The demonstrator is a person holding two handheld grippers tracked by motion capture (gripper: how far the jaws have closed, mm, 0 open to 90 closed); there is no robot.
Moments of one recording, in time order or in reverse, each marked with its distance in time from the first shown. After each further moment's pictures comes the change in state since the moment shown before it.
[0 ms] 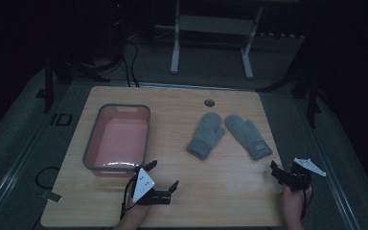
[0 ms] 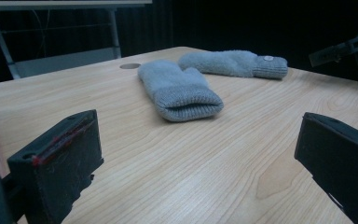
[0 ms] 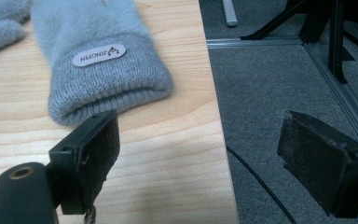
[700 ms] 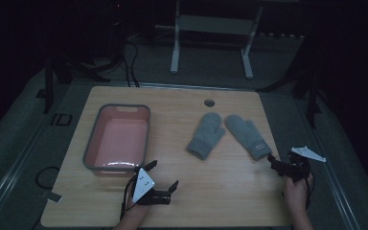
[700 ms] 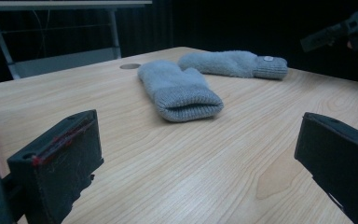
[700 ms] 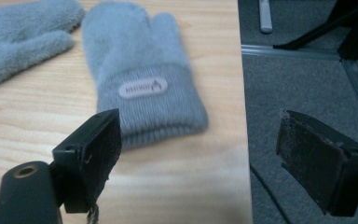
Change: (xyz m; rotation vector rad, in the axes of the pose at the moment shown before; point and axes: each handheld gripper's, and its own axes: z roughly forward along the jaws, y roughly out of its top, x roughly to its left) left arm 0.000 0.000 0.000 -0.001 -0.001 -0.001; right arm 0.007 0.041 0.003 0.024 0.137 -0.123
